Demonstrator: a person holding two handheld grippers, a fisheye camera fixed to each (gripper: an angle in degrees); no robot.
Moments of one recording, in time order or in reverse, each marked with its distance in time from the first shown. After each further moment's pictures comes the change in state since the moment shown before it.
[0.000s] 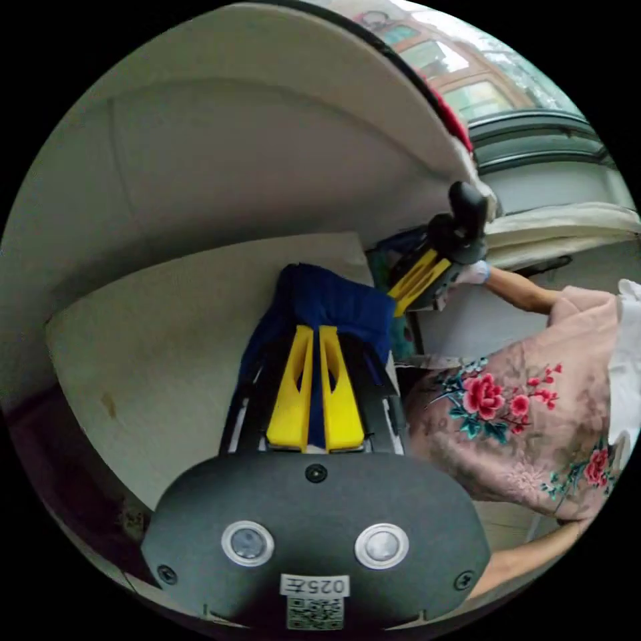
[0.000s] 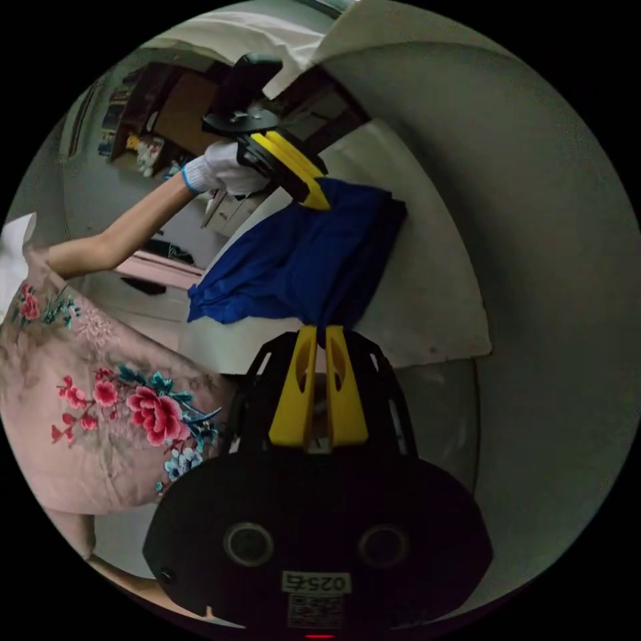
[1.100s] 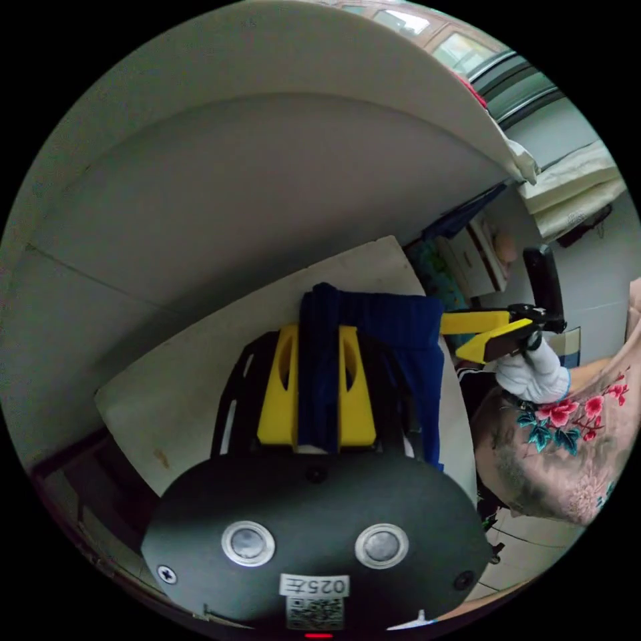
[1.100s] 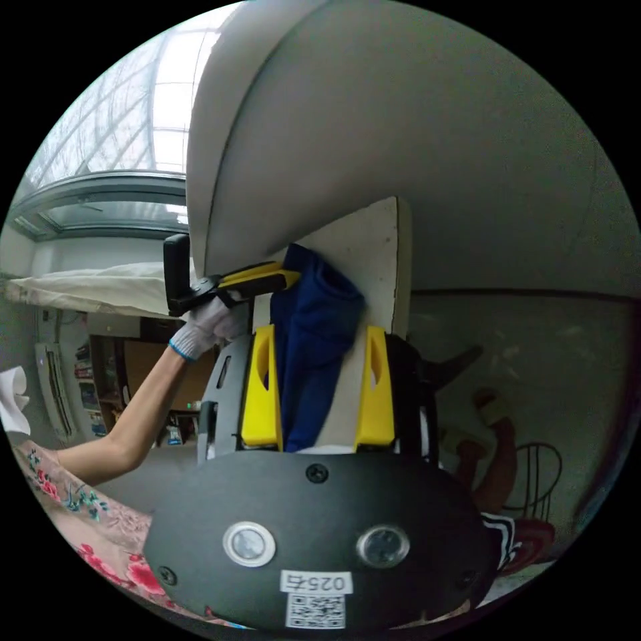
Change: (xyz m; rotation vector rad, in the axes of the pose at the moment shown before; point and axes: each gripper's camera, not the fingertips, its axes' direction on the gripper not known) left arm 0.045 -0.063 0.078 0.038 -0.279 0.139; right arm -0.079 0.217 0.000 0.828 -0.091 0.875
